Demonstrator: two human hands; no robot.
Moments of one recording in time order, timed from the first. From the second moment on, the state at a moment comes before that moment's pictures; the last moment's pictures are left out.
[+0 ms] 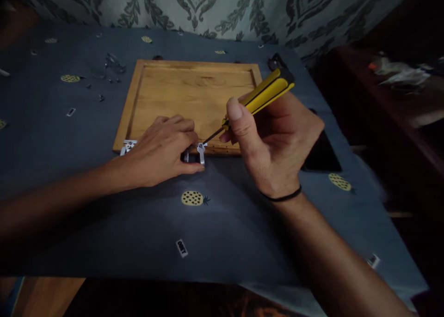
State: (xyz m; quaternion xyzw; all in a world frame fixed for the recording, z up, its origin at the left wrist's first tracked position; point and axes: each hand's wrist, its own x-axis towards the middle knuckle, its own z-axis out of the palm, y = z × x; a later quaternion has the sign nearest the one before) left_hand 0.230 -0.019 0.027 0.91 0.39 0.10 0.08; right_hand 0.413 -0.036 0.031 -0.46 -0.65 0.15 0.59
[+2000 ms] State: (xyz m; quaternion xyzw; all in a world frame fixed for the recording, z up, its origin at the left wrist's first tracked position) left_hand 0.231 -0.019 0.029 0.91 0.40 0.09 0.08; right_hand 0.411 -0.030 0.039 -0.42 -0.66 0.20 0.59
